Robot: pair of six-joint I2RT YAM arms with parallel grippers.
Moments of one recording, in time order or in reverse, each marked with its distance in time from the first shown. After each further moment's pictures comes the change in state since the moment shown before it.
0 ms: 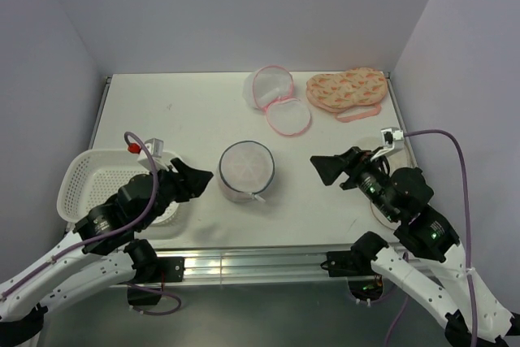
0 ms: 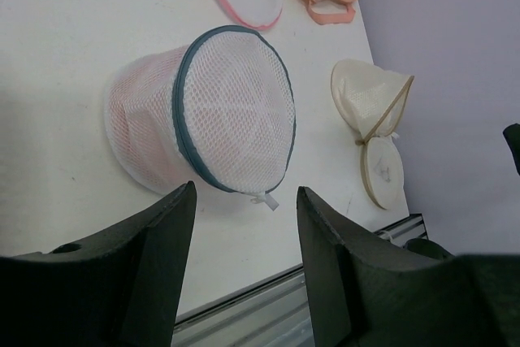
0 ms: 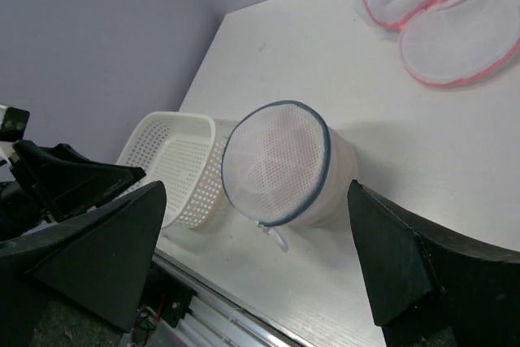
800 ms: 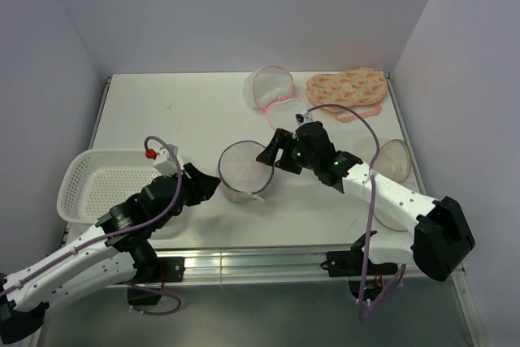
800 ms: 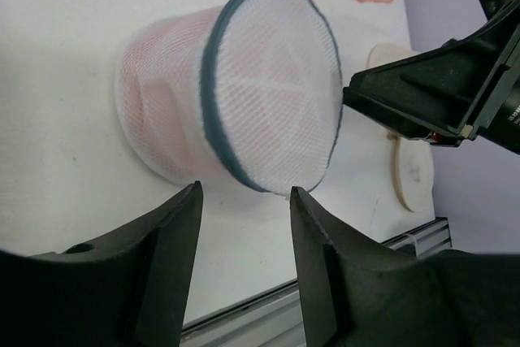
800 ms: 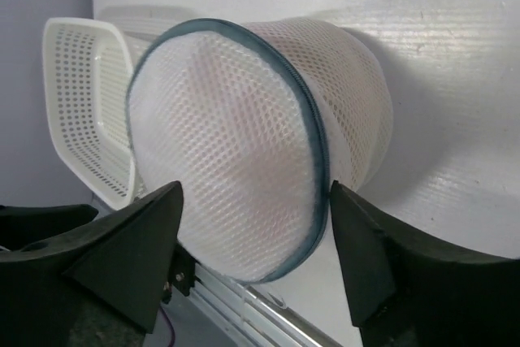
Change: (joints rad) left arm 0.000 0.078 -0.163 0.136 0.002 -0.068; right arm 0.000 0.813 -0.037 0.355 -0.251 0.203
